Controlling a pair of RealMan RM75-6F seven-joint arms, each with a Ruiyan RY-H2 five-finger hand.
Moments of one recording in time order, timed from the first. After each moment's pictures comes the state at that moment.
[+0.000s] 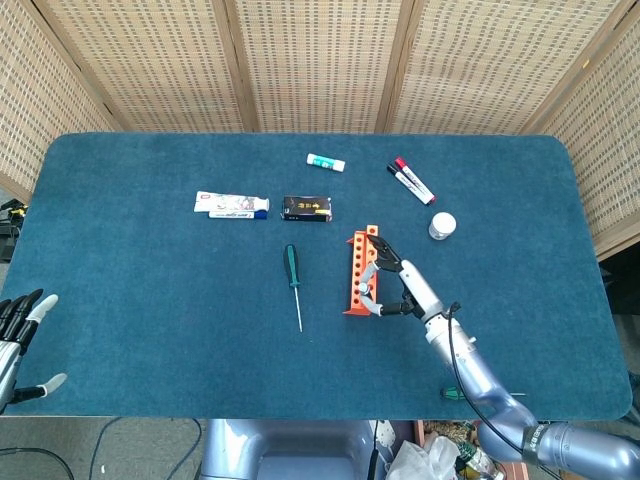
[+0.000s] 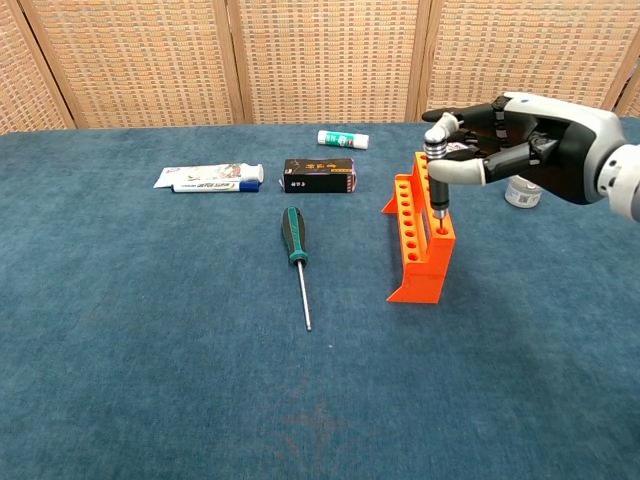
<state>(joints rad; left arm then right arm) -0.04 -0.96 0.04 -1.75 1.60 1.49 -0.01 0.60 -1.45 0.26 -1.62 -1.28 0.96 0.64</state>
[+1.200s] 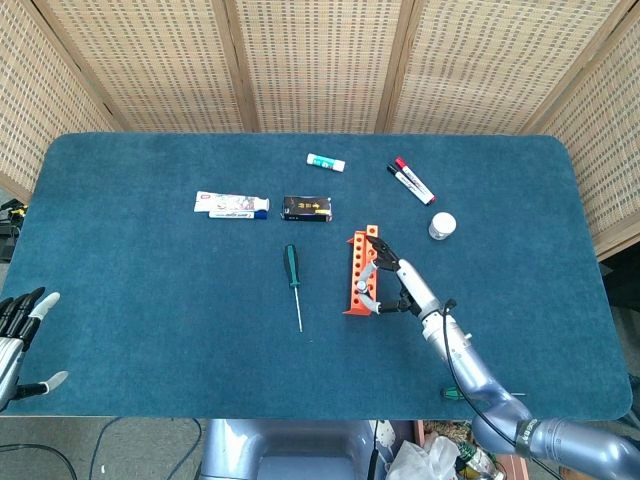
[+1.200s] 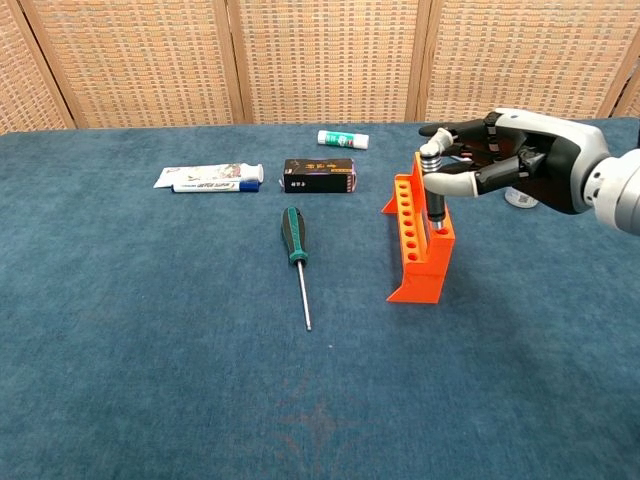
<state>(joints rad) -0.05 -0.96 0.04 -1.75 1.57 1.47 0.00 0.61 -1.48 0.26 -1.56 -1.28 0.92 0.66</state>
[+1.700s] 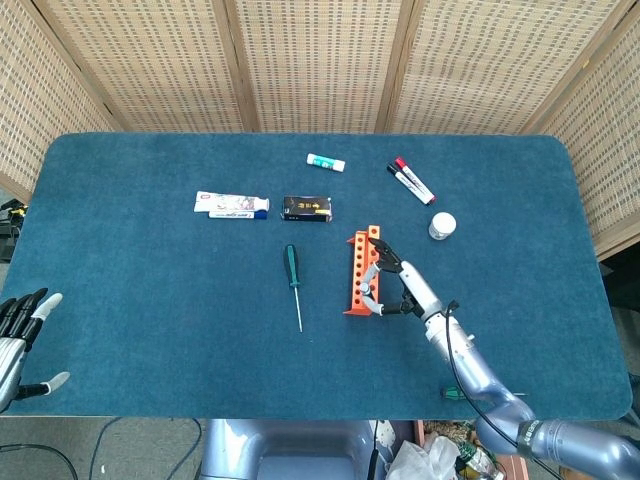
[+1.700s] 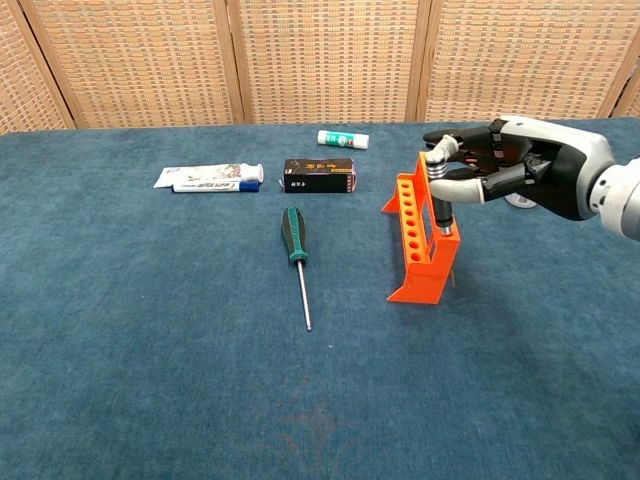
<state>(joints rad) -0.05 -0.96 0.04 -1.76 1.58 1.46 0.00 0.61 -1.49 0.24 -1.52 -1.31 0.91 0.70</state>
